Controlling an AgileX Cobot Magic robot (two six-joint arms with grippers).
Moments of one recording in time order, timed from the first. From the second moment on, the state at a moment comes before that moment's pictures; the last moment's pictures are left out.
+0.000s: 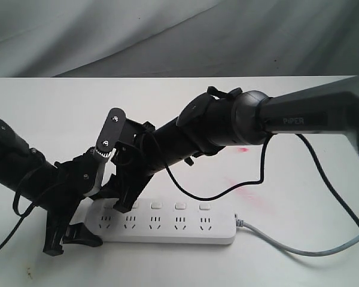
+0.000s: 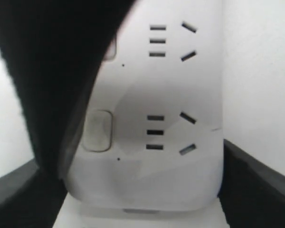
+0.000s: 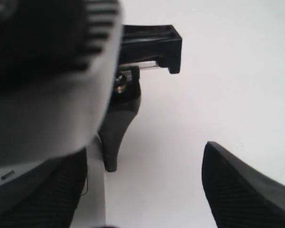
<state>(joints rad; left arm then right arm) -0.08 1.89 -0.82 -0.87 0.66 2.07 0.71 2.16 -1.39 1.17 0.47 -1.72</state>
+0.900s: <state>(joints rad) -0.08 1.89 -0.82 -0.87 0.65 2.07 0.72 2.20 -1.40 1.18 0.48 -1.71</state>
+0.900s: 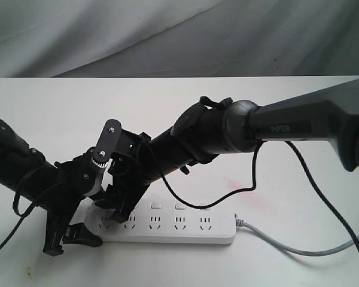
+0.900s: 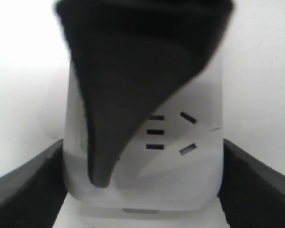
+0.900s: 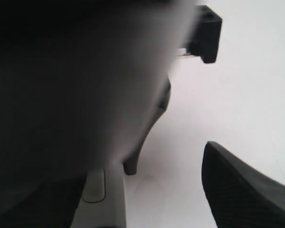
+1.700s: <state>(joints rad) -0.08 1.89 -0.82 -0.87 0.65 2.07 0.71 2.21 -1.40 1.17 0.47 -1.70</state>
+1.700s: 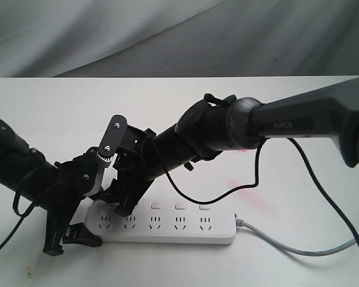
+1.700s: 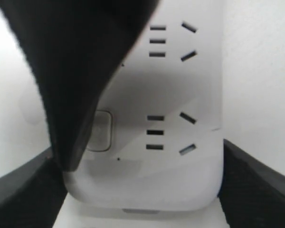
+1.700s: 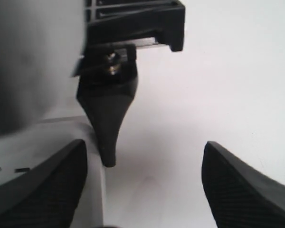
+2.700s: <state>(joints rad) -0.08 1.89 -0.82 -0.87 0.65 2.07 0.71 2.21 -1.40 1.13 0.48 -1.66</state>
